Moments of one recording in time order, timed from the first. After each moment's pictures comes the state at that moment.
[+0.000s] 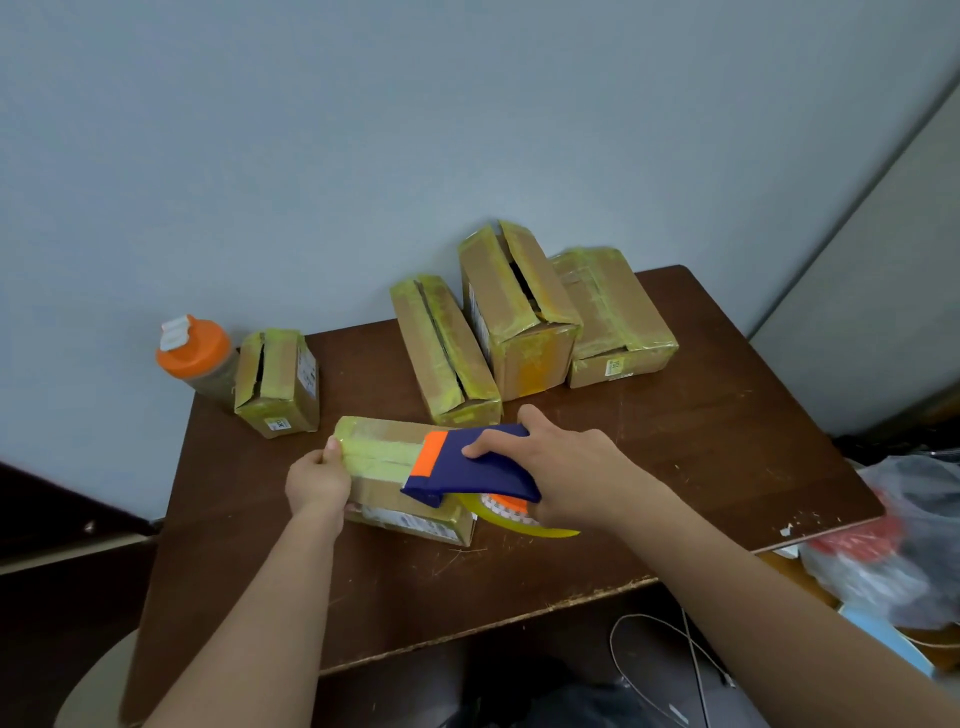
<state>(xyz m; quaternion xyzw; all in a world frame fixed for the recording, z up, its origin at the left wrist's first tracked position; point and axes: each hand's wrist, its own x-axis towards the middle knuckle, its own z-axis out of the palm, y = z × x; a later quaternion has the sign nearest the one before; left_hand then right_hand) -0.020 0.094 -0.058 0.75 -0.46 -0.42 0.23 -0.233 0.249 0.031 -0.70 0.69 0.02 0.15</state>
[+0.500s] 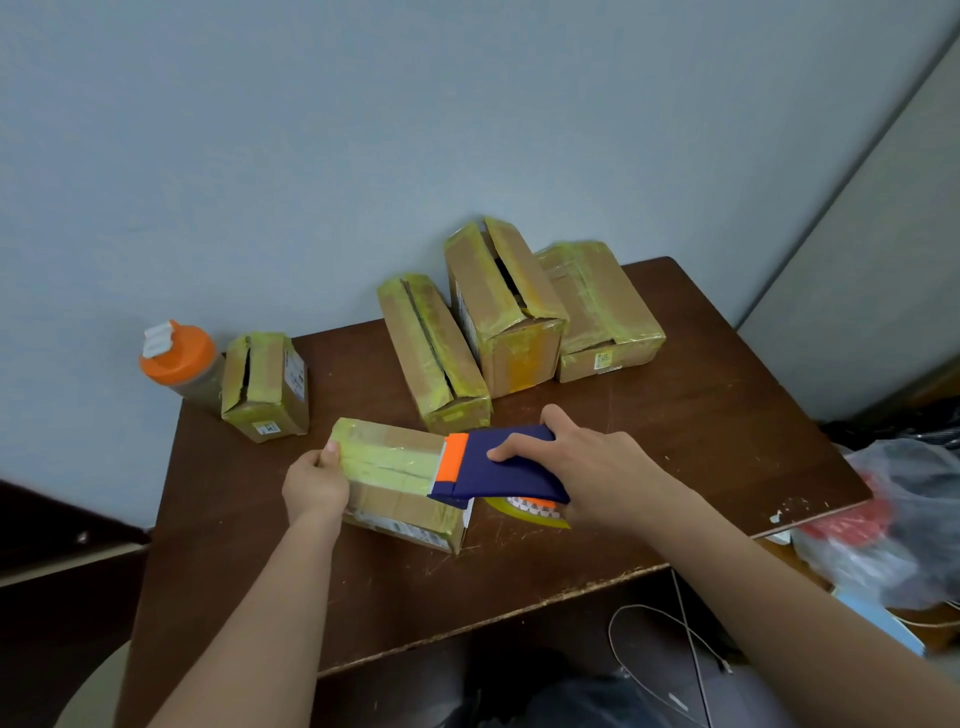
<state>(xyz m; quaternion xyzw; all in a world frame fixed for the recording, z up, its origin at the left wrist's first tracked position) -0.021 0.097 -0.072 0.74 -0.51 -0.38 0.23 -0.256 0.273 0.020 -0.70 0.71 0.02 0.14</state>
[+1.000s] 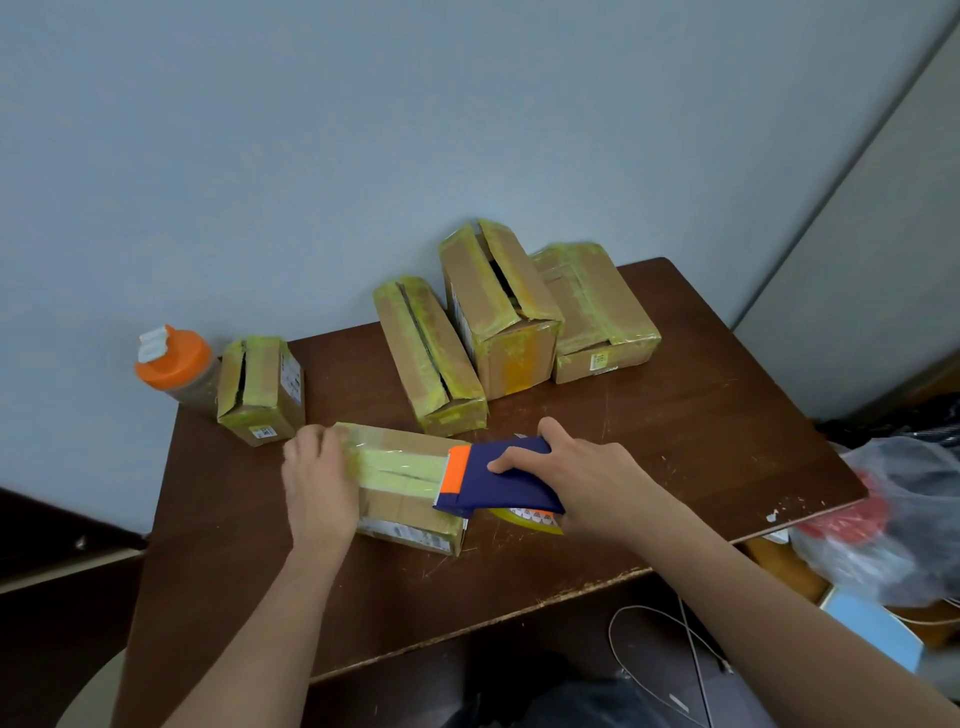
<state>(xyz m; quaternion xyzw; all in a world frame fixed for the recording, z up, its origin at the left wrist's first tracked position) -0.019 0.110 -0.074 0.57 -0.80 -0.06 0.19 -0.256 0.277 0.005 -0.69 0.71 0.03 0.14</state>
